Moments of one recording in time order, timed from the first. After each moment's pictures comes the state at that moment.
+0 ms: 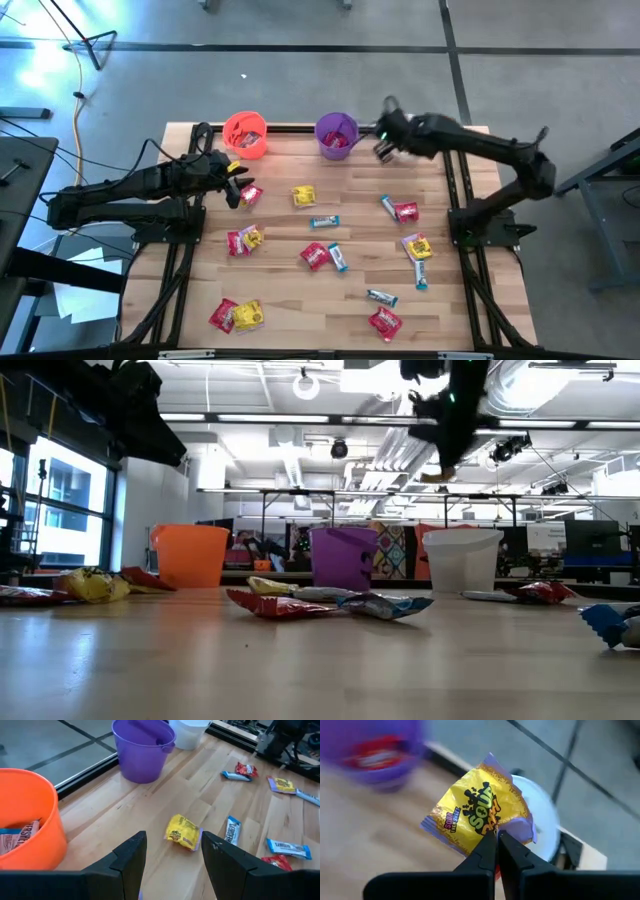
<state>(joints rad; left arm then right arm) 0.23 0.56 0.55 -0.50 -0.23 -0.30 -0.41 1.44 1.37 -1.11 0.60 0.46</state>
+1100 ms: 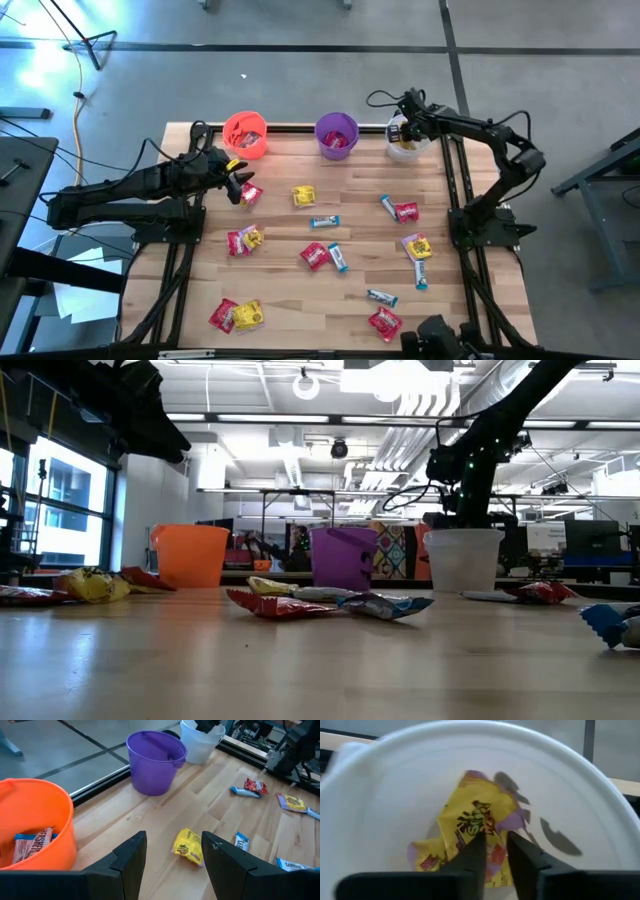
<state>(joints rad) 0.23 0.56 0.55 -0.46 -0.30 -0.32 -0.94 1.61 1.02 -0.55 0.23 0.42</state>
